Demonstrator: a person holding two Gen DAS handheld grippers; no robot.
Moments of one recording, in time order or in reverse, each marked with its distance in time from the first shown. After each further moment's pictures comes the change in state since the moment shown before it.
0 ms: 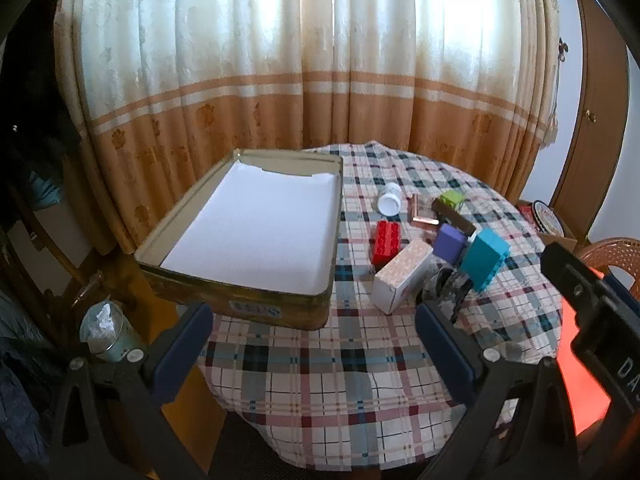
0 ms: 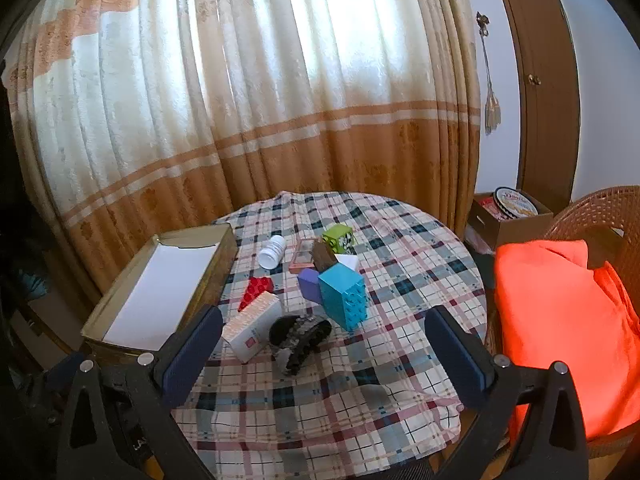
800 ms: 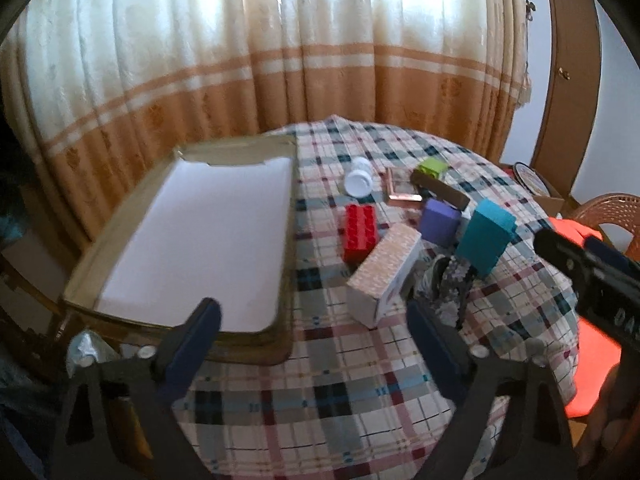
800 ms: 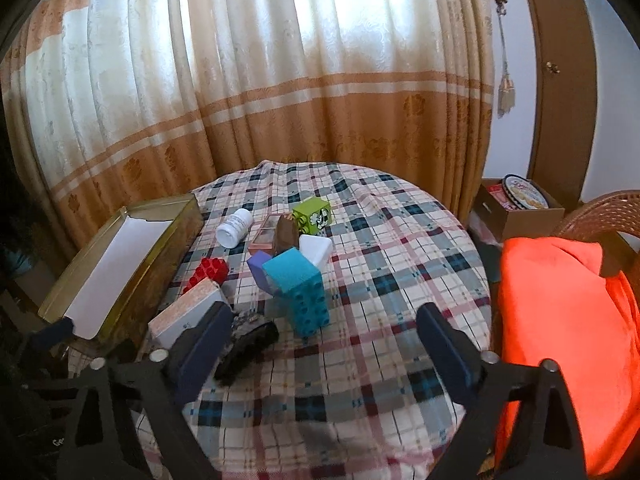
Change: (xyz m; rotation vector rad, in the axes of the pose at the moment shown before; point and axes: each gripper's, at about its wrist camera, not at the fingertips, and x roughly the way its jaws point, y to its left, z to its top) left arm 0.059 -0.026 0.008 0.137 0.069 -0.091; right arm 0.072 -0.042 0.005 -0.058 0.099 0.024
